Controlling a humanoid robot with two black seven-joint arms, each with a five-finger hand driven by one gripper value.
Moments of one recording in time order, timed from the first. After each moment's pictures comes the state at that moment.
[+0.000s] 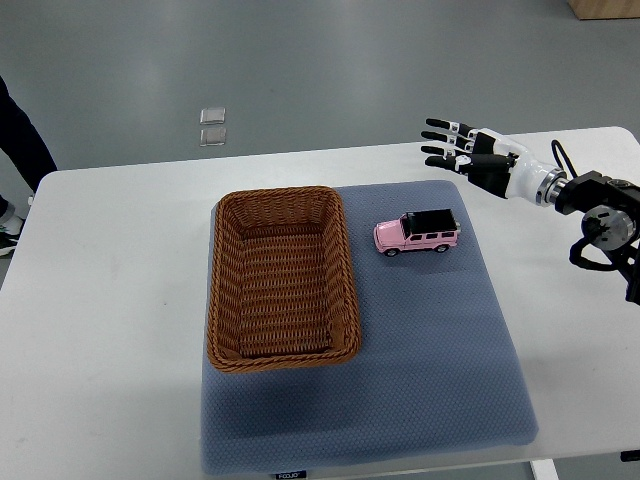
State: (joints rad) left arm 0.02 0.00 -0.07 -0.17 0.12 -0.04 0.00; right arm 0.88 -0.31 0.44 0.44 -0.20 0.61 0.23
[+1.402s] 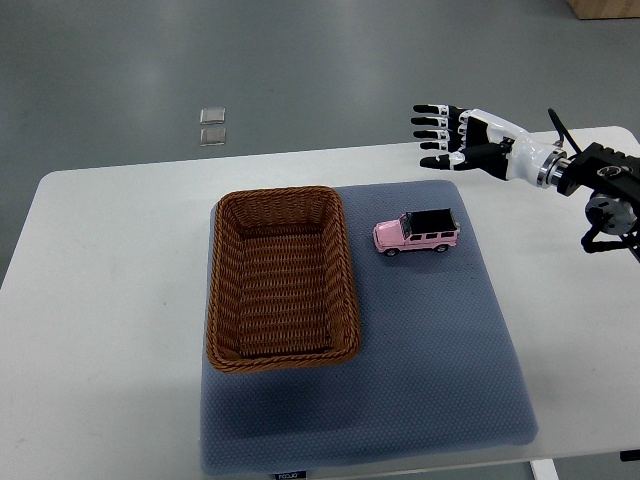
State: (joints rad) left arm 0.02 0.00 -0.06 -0.15 0.12 -0.03 0.00; right arm 0.94 -0.33 0.43 0.45 -0.57 0.61 0.43
